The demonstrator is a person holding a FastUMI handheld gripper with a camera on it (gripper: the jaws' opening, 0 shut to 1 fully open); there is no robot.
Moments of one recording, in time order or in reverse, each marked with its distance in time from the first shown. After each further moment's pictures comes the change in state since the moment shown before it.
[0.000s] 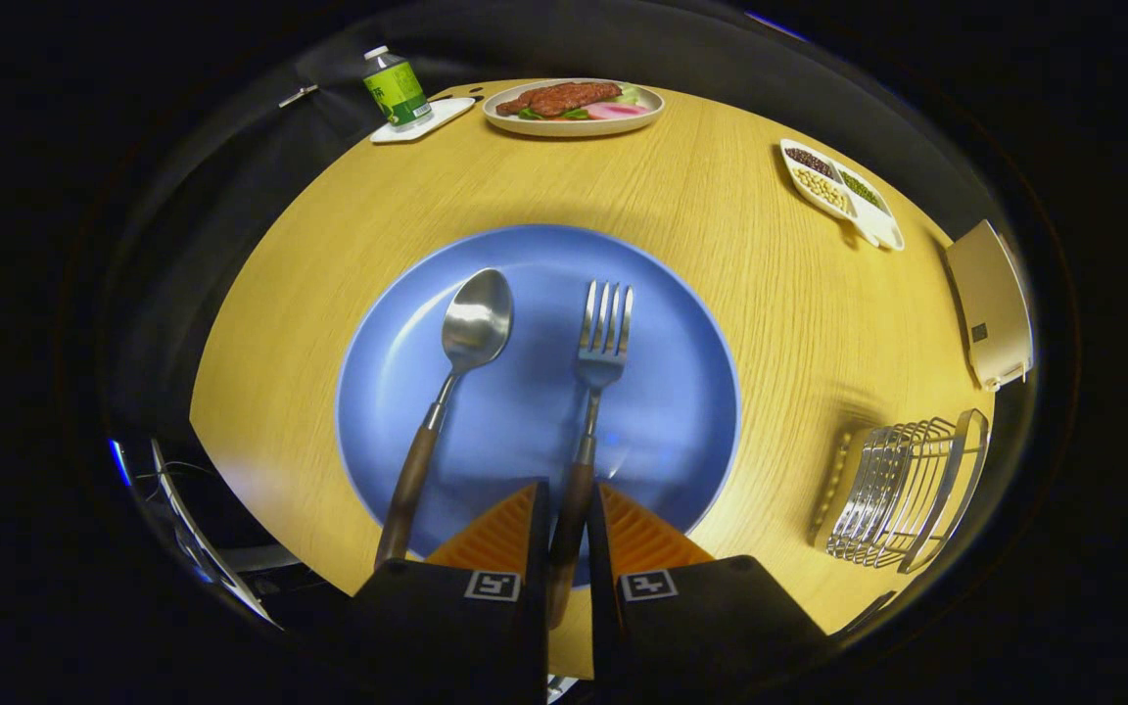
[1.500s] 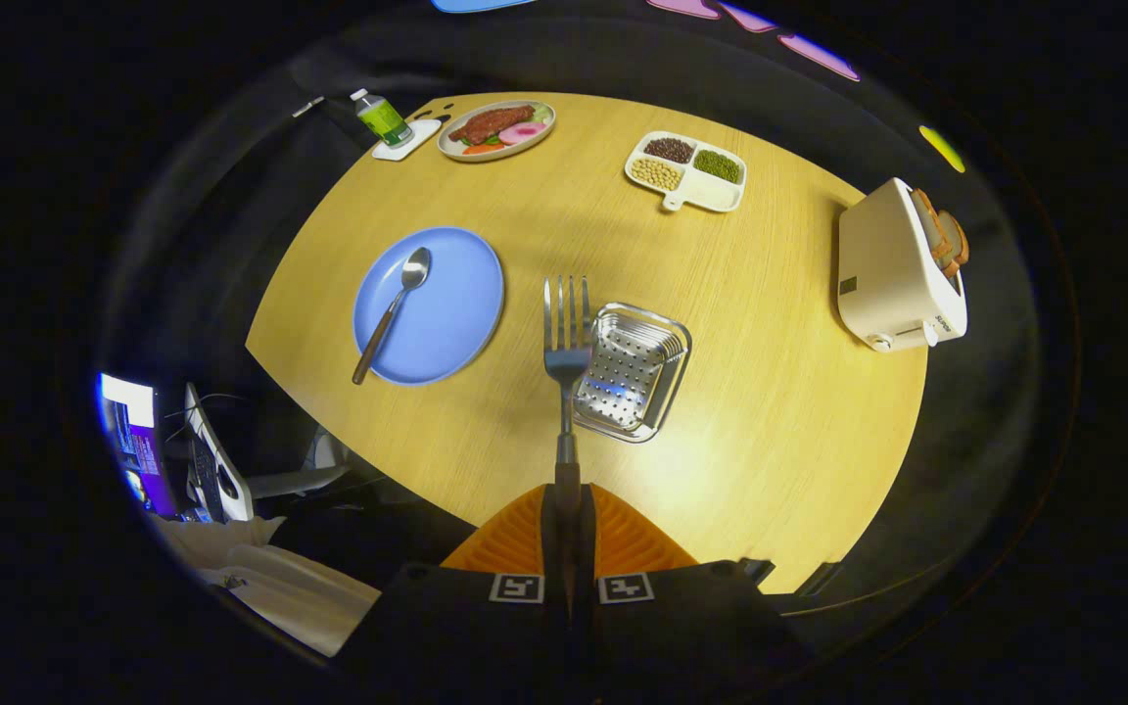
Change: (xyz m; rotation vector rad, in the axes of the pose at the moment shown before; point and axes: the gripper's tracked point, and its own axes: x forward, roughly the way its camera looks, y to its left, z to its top) arm -0.199 -0.172 -0.052 -0.058 0.167 0.040
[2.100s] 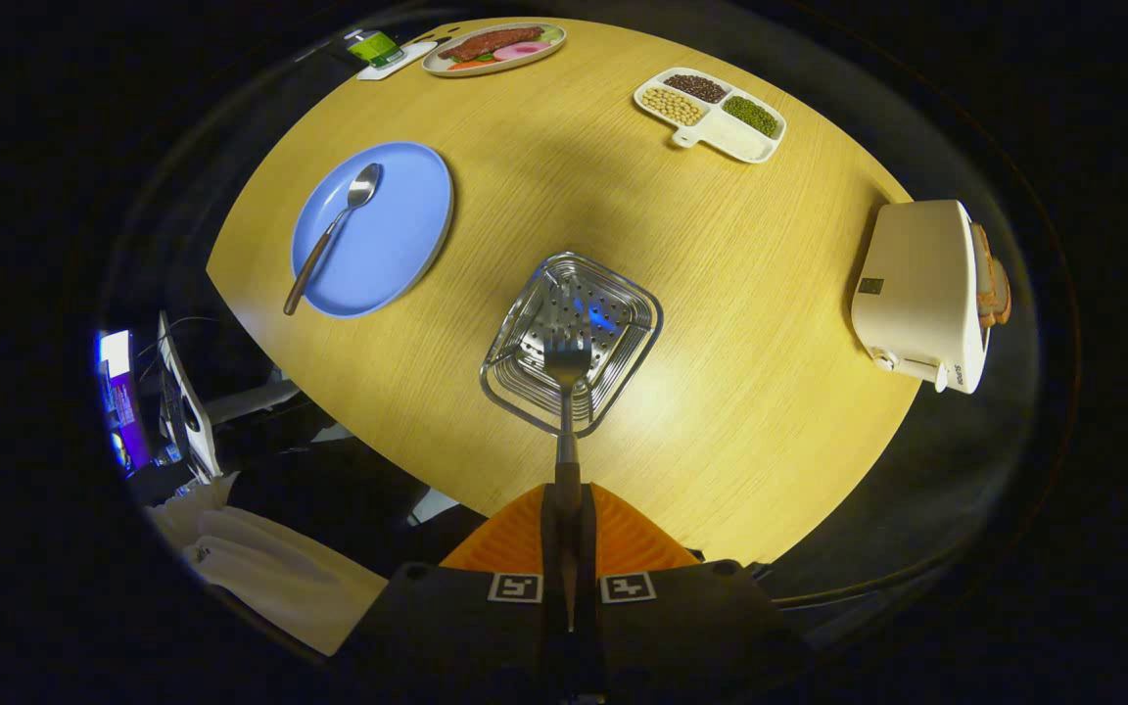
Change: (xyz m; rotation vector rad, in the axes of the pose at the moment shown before) arm 0.031 -0.048 -0.001 -0.168 0.291 -0.065
